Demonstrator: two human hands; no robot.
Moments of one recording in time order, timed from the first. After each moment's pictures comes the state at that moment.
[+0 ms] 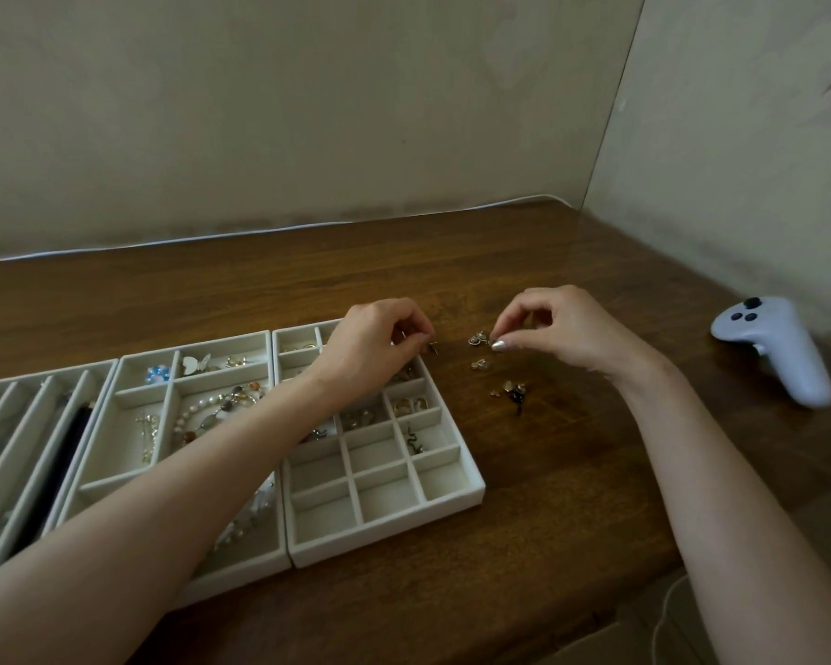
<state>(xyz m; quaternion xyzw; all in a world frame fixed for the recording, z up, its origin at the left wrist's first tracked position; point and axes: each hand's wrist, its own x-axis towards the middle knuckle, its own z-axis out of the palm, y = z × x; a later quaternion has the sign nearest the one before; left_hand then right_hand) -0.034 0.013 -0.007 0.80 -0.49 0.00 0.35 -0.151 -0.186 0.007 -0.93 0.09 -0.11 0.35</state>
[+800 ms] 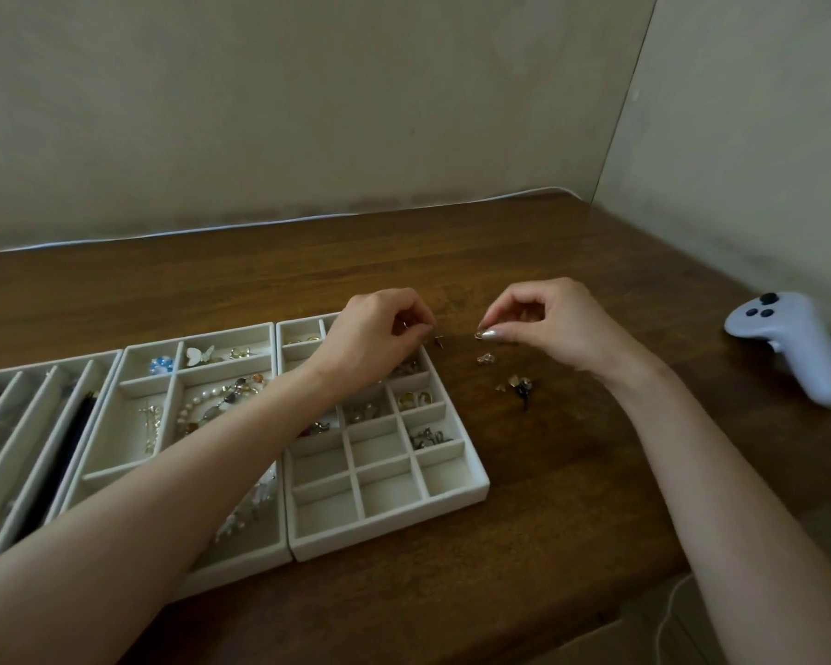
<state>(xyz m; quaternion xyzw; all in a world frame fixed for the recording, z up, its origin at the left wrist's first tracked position) -0.031 0.013 -0.007 0.80 -0.48 0.02 0.35 -0.148 -0.166 0.007 -0.92 0.08 -0.13 0.36</state>
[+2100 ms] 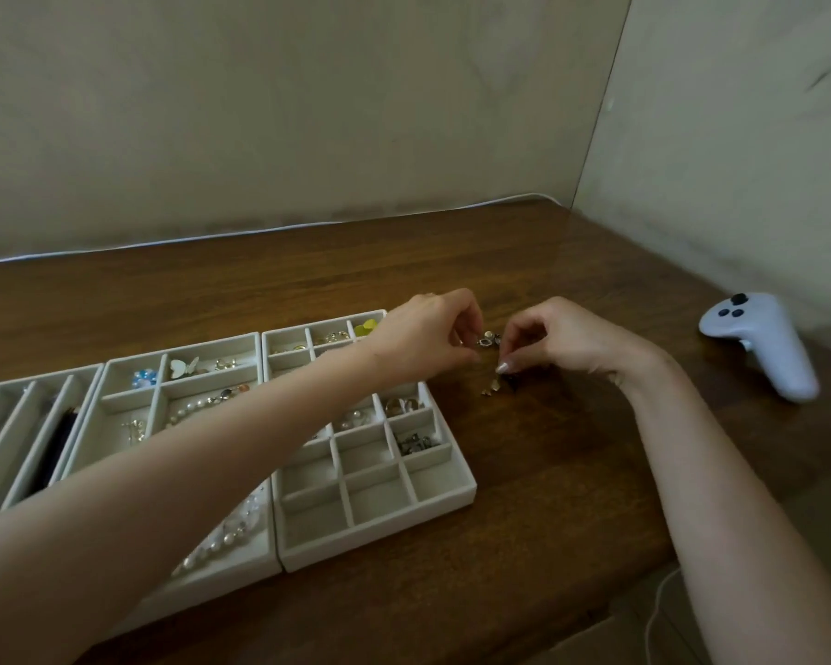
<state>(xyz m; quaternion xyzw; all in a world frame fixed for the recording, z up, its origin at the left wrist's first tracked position) -0.047 -0.031 0.009 0.79 -0.55 -0.07 0.26 -0.156 -0.188 0.012 -0.93 0.15 0.02 0.35</state>
